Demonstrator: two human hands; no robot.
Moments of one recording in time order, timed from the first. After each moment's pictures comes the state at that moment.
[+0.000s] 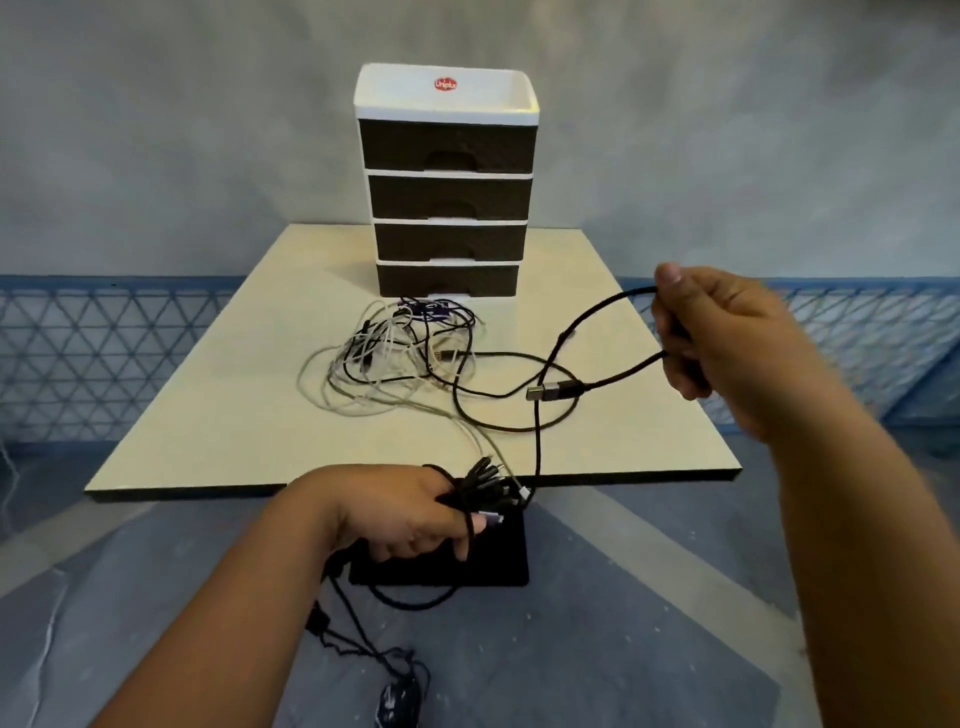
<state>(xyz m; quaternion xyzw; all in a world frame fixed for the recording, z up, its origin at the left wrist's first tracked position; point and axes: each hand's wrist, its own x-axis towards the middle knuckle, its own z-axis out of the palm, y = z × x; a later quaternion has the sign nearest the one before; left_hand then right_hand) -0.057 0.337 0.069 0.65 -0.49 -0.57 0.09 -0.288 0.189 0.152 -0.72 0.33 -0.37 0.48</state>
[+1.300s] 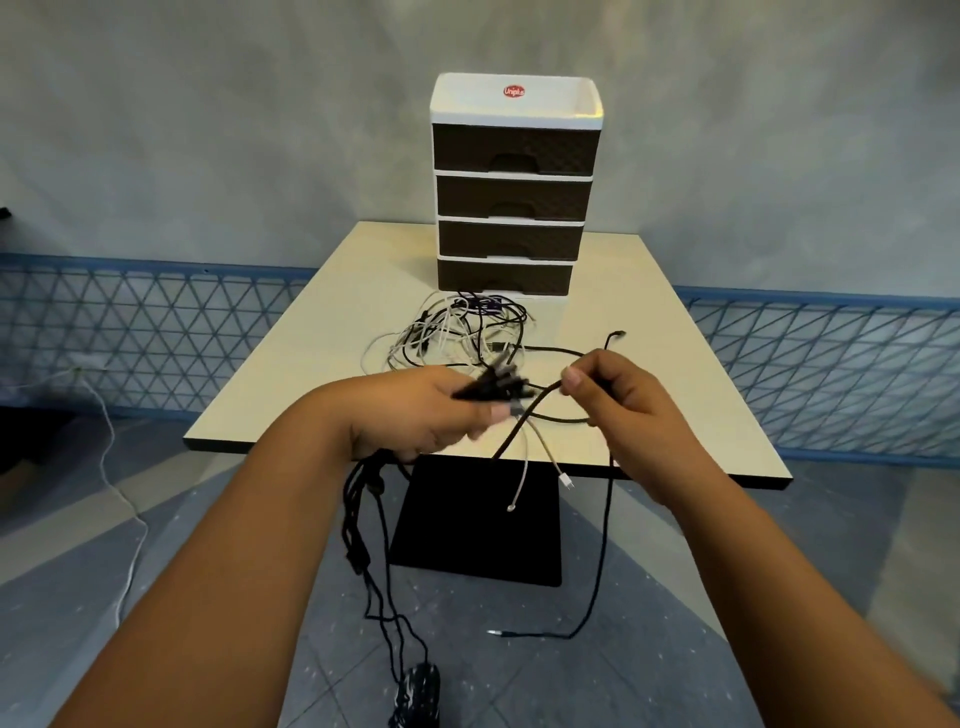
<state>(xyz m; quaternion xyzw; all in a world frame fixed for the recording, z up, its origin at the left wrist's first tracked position) -0.039 0.360 0.117 0.68 -0.52 -0.46 0.25 -0.235 0.242 0.079 -0.79 0.26 -0.32 0.46</state>
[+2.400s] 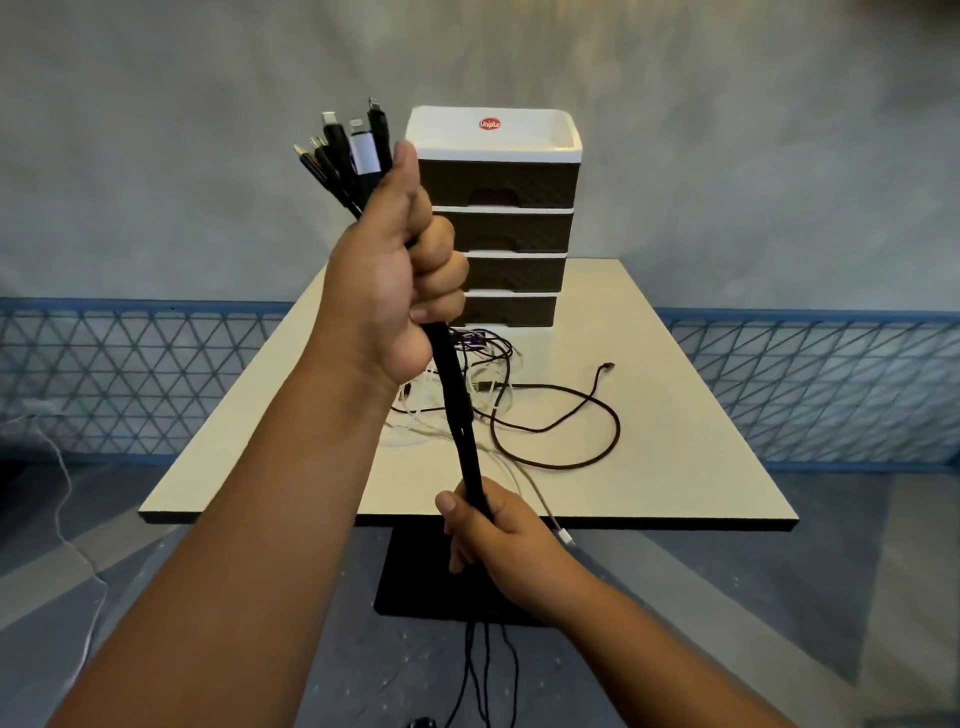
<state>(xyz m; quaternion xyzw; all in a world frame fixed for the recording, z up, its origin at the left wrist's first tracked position) -0.029 0.296 0.194 0.33 -0.38 -0.42 0.76 -0.167 0.279 0.019 -0.73 0.22 -0.18 0.62</state>
